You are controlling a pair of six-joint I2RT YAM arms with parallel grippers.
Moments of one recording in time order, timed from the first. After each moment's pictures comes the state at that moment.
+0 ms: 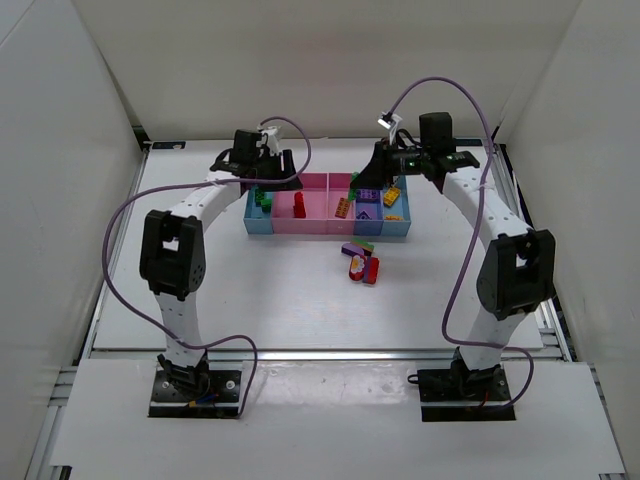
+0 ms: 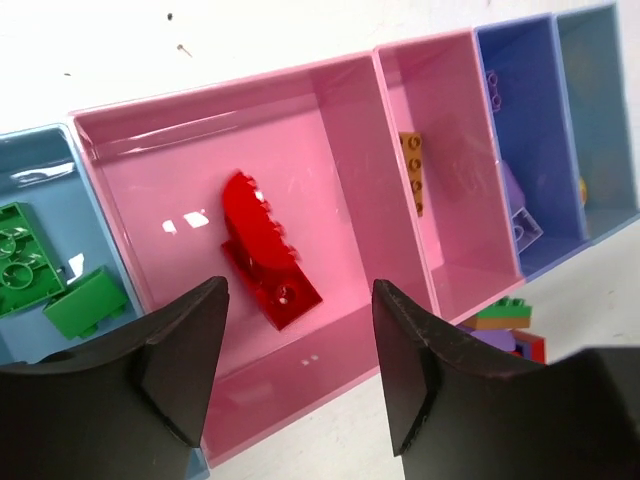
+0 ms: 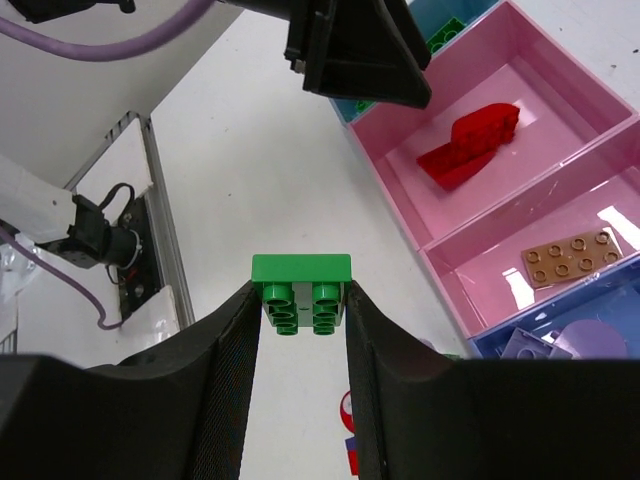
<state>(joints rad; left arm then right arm) -0.28 1.99 1.61 -0.32 0.35 -0.25 0.26 1.78 1.57 -0.38 -1.03 0.07</state>
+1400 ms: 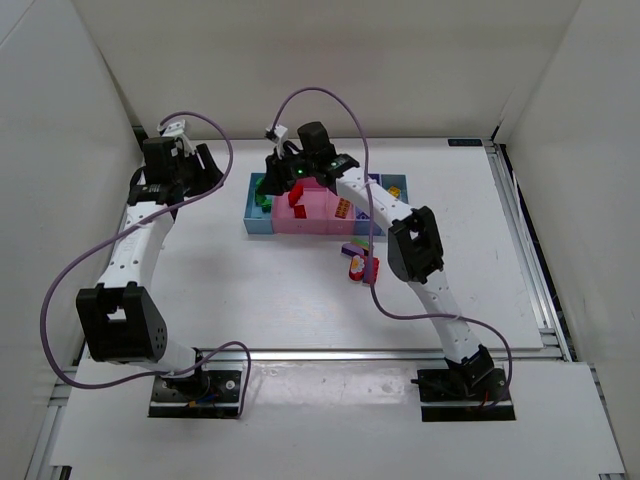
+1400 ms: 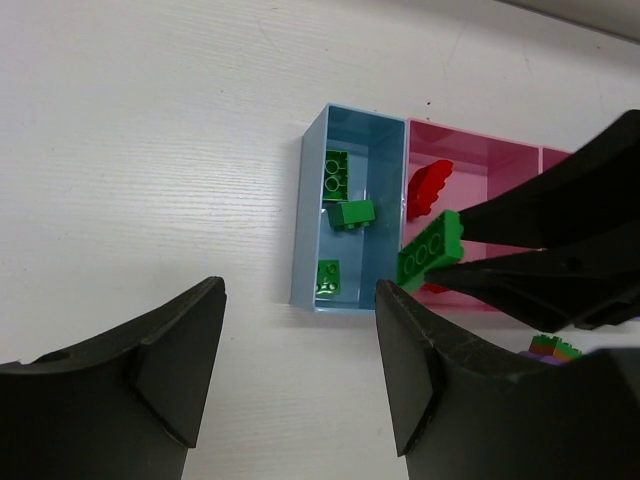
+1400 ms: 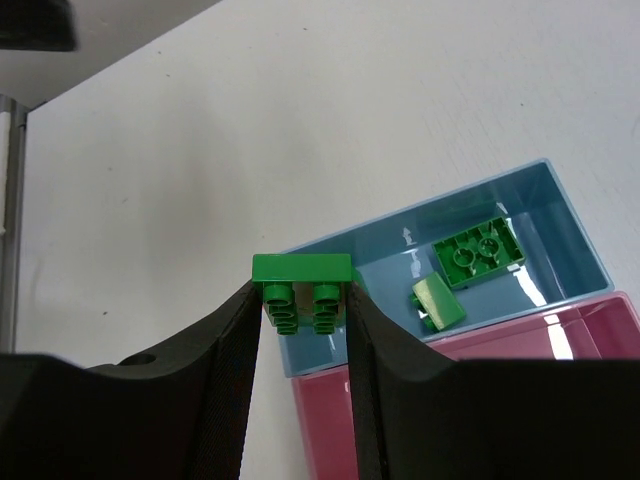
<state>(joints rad) 0.03 1.46 1.29 -0.36 0.18 -0.25 0.66 2.49 2.35 -0.29 -0.76 0.03</state>
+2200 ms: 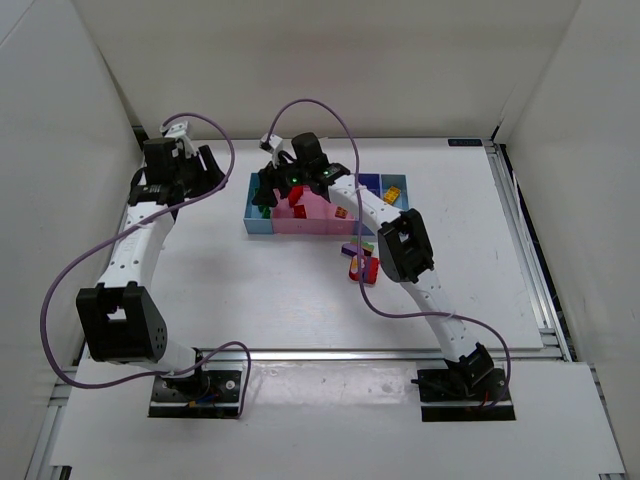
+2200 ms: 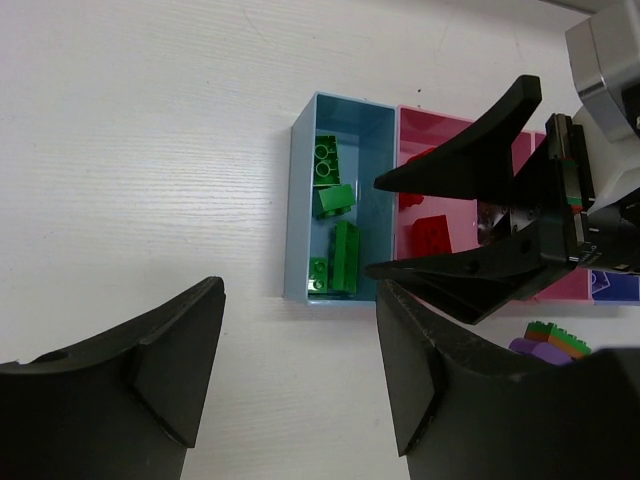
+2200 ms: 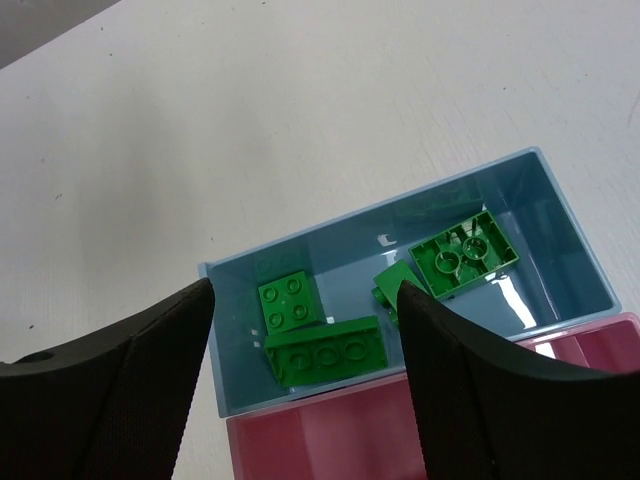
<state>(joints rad) 0.03 1.46 1.28 -0.36 0.21 -0.24 0.68 2.61 2.41 -0.24 -0.70 -0.01</state>
